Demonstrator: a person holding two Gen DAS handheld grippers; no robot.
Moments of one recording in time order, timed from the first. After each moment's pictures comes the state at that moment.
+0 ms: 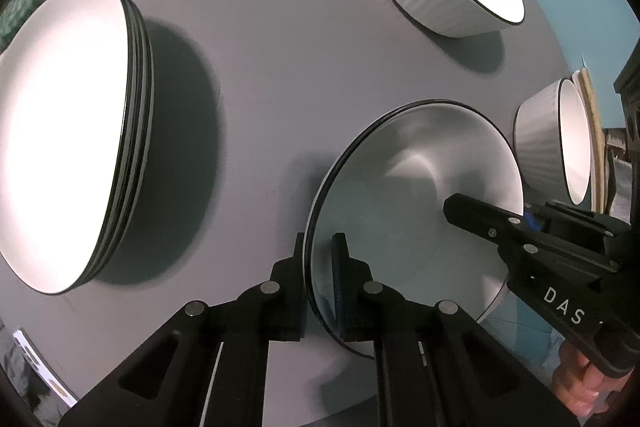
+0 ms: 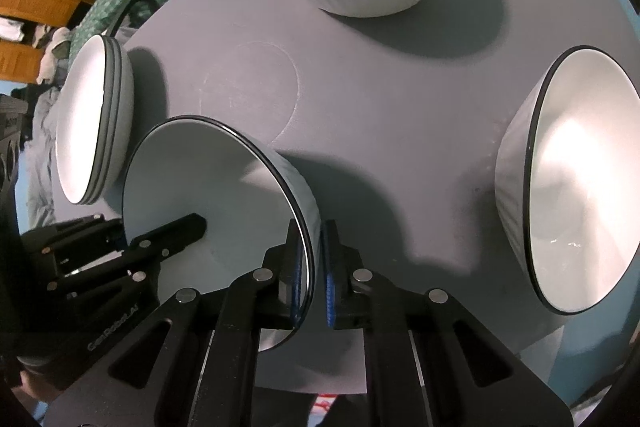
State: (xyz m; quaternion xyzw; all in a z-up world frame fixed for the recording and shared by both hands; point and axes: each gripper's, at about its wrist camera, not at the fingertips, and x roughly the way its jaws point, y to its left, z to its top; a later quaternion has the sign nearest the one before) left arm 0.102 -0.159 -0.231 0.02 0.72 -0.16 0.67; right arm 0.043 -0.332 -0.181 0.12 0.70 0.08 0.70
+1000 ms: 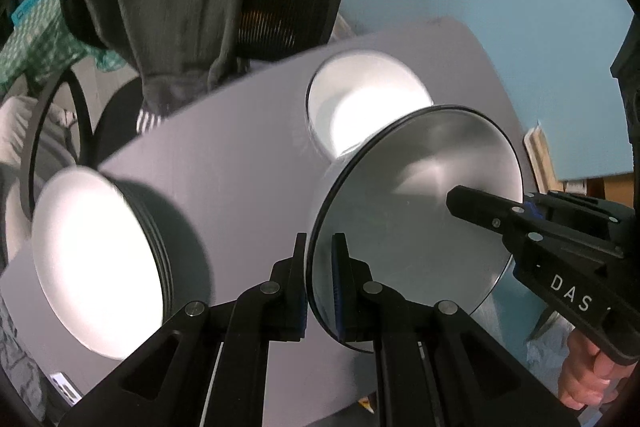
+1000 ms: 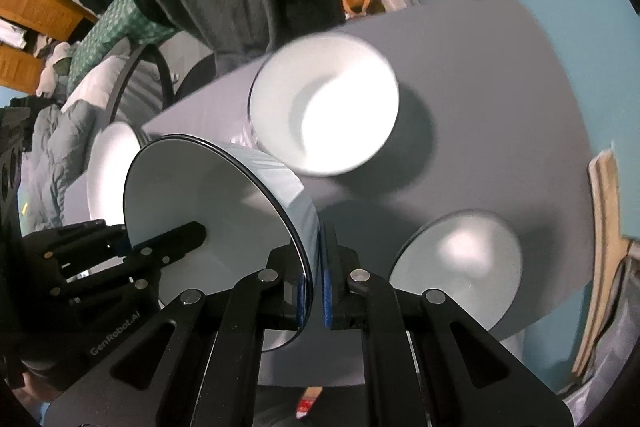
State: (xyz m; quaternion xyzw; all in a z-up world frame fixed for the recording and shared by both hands) left arm 0.179 -0.216 -0.159 0.02 0.67 -0.19 0.72; right arm 0.113 -0.330 -0.112 0.09 0.66 0.07 0.74
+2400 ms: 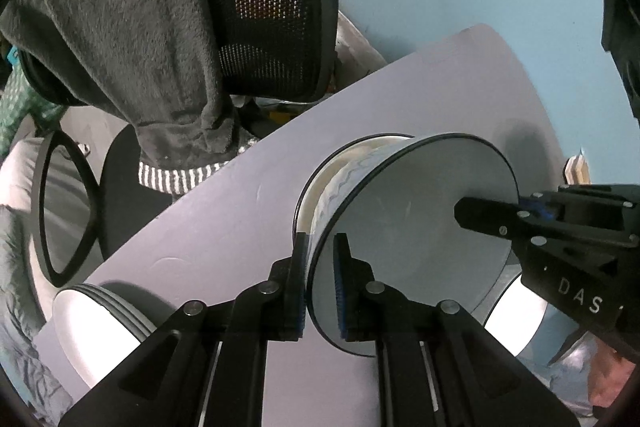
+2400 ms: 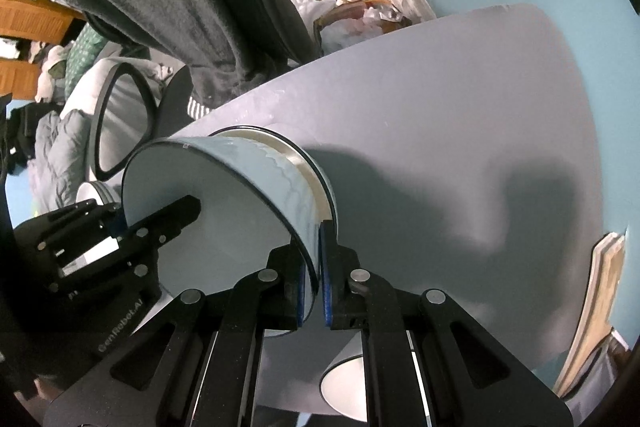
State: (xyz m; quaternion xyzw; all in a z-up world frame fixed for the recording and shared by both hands) left arm 0.246 -0.264 -0.188 0.09 0.68 -0.17 0.71; right arm 0.191 -0.378 -0.148 0.12 0.71 0.09 0.69
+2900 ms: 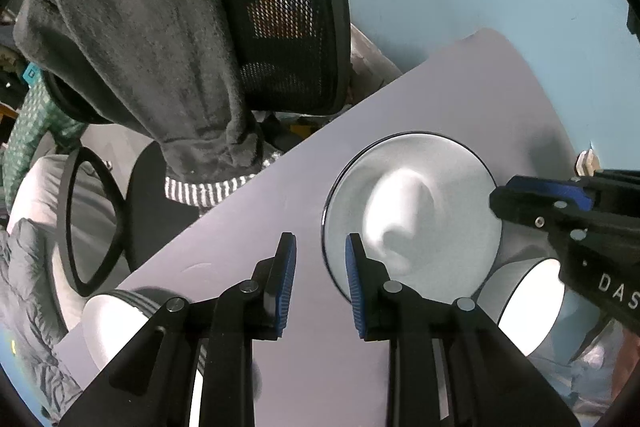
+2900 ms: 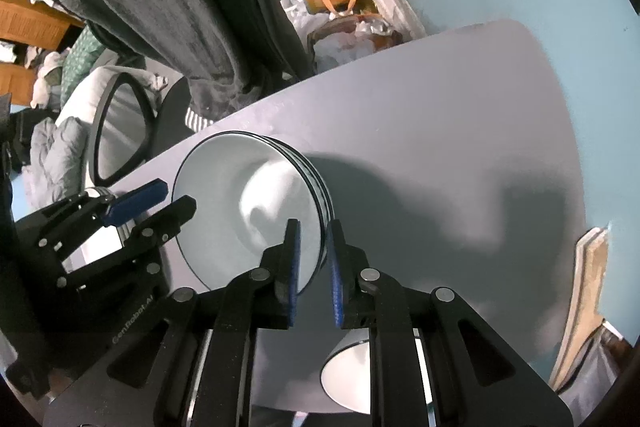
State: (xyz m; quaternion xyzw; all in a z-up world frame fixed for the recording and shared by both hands) left arm 0.243 -0.257 -0.168 0.13 0.65 -0.16 0.73; right arm 0.184 -0.378 -0.122 0.10 0.69 0.07 0.72
